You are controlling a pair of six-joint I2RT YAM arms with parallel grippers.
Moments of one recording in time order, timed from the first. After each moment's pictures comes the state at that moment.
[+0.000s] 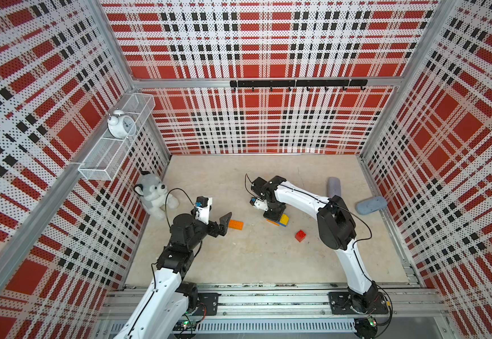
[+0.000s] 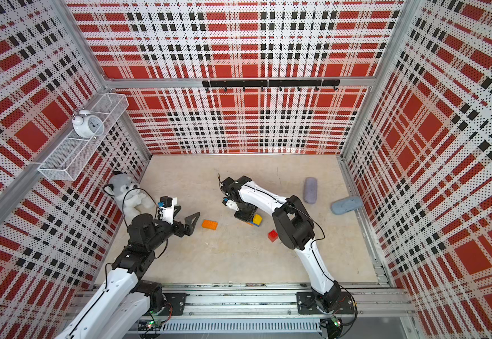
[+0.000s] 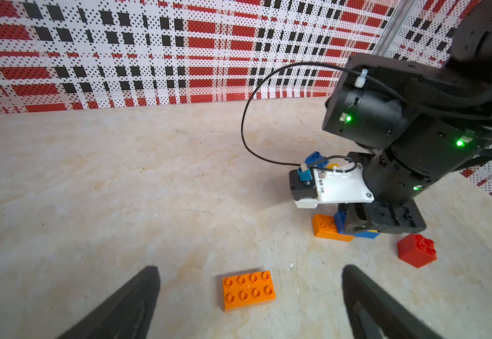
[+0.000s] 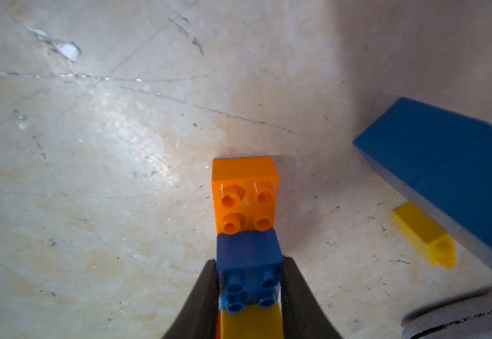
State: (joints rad) left arm -0.18 0.68 0.39 -0.02 0.31 -0.08; right arm 0.76 2.25 1.90 -1.22 0.17 -0.33
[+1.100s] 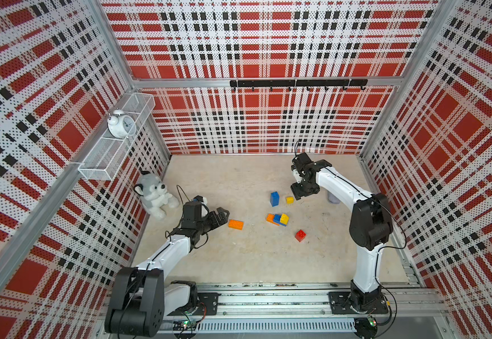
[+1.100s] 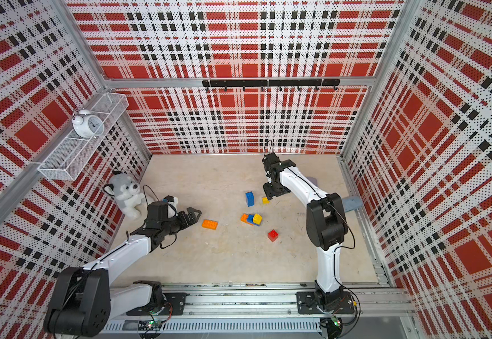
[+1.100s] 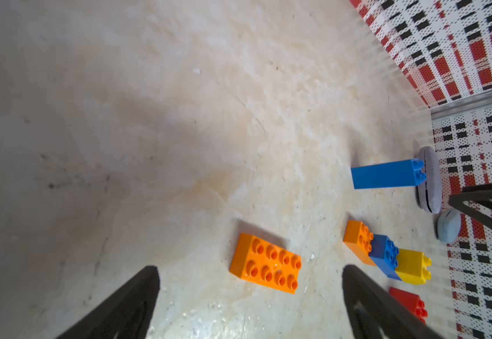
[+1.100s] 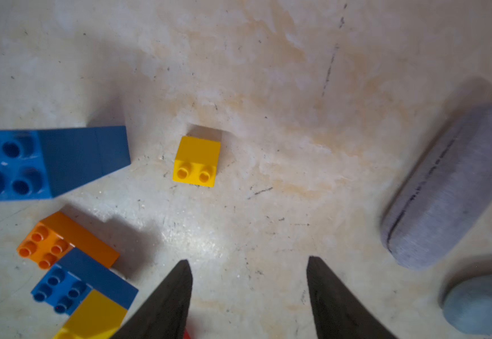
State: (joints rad) left arm -0.08 1.23 0.48 -0.02 0.35 -0.58; right arm 0.42 2.03 1.73 -0.99 0.12 0.06
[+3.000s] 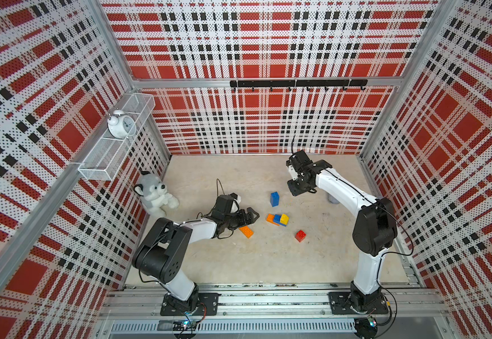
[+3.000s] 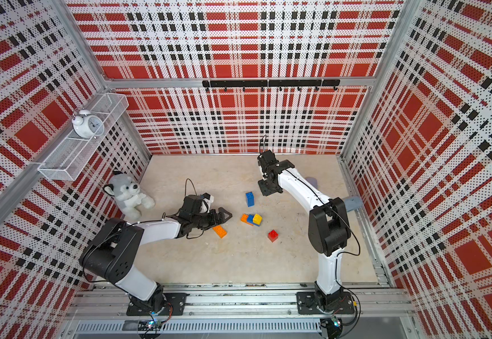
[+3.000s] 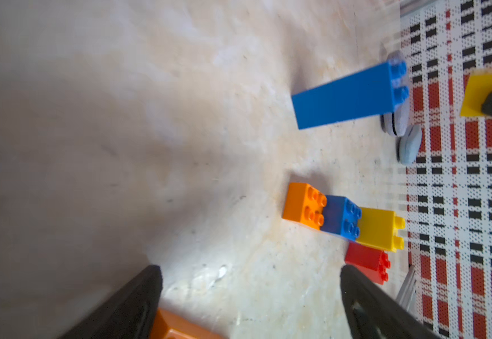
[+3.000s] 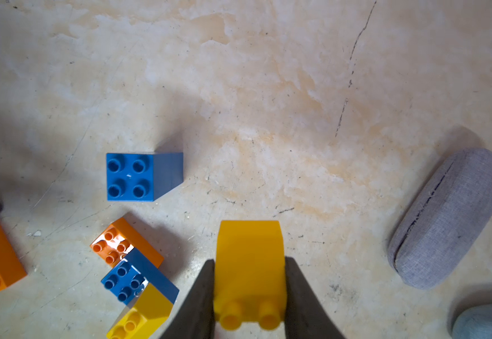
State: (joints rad) left arm -0.42 1.64 0.67 0.19 0.44 -0.69; right arm 0.48 1.92 1.71 -0.93 0.11 0.04
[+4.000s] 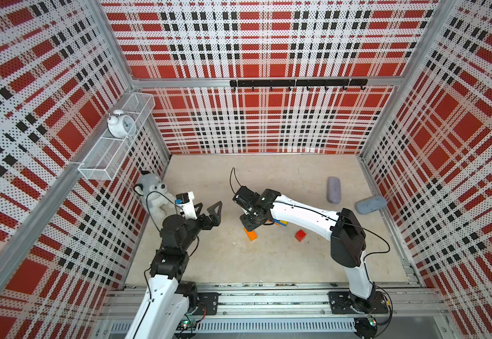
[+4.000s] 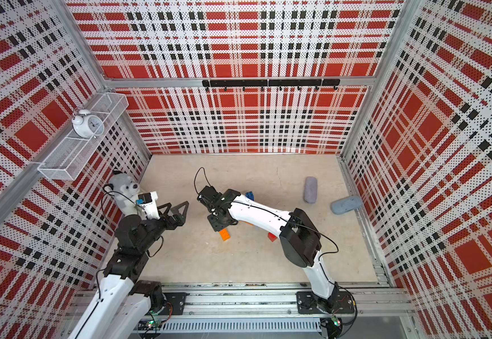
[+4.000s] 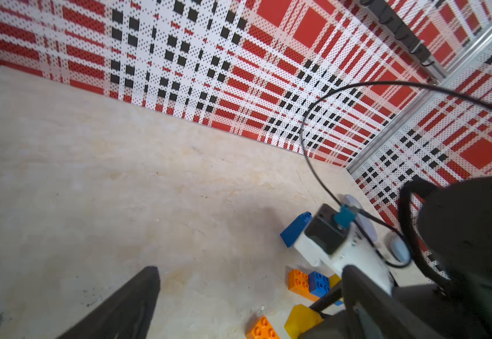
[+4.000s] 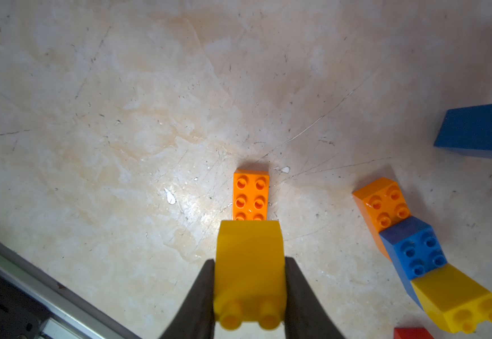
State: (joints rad) left arm -0.10 0.51 0.41 -0.05 0.28 -0.37; right arm 0.99 2.07 1.80 -0.97 0.08 0.39
